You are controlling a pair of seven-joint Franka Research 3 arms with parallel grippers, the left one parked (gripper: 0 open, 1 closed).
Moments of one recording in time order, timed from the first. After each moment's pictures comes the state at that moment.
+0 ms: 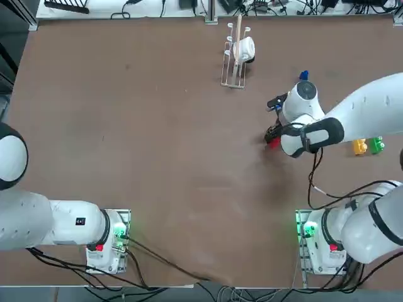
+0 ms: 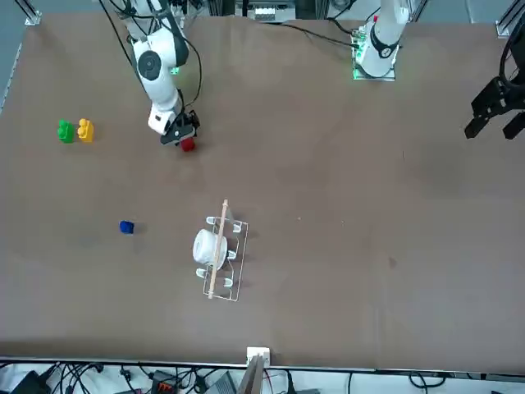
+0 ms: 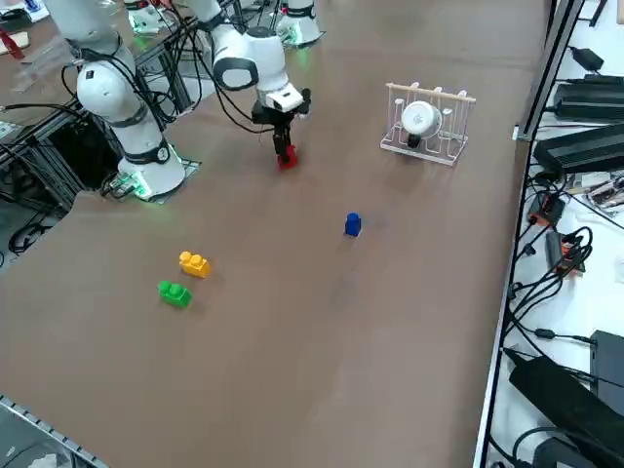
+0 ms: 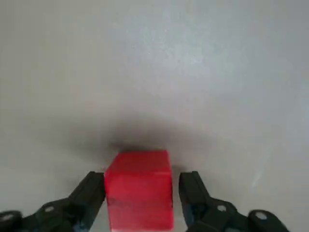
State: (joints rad) arm 0.61 0.08 -0.10 -2.73 0.02 2.84 0.14
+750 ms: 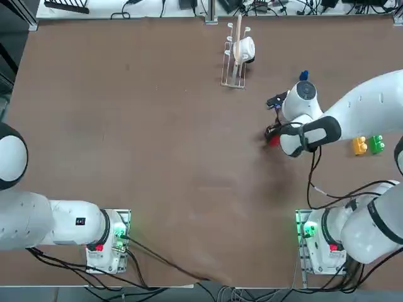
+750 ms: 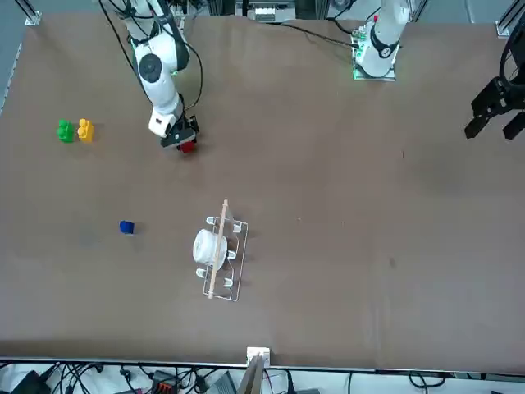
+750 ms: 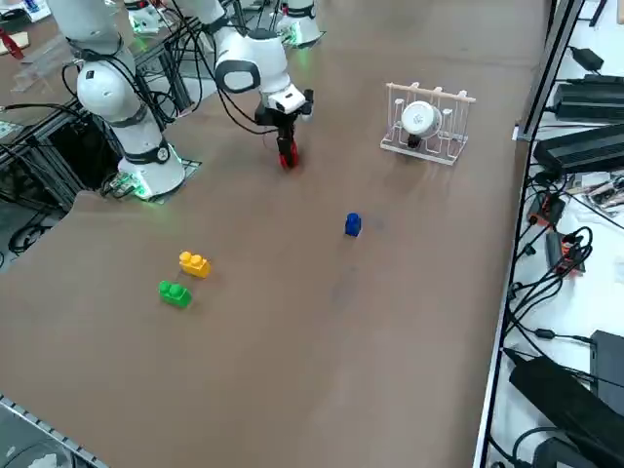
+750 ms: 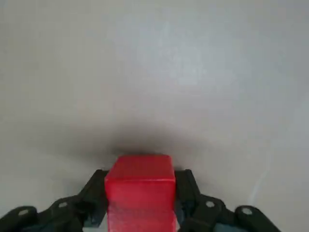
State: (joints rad) arm 0.61 0.09 -0.12 -2.71 0.02 2.87 0.14
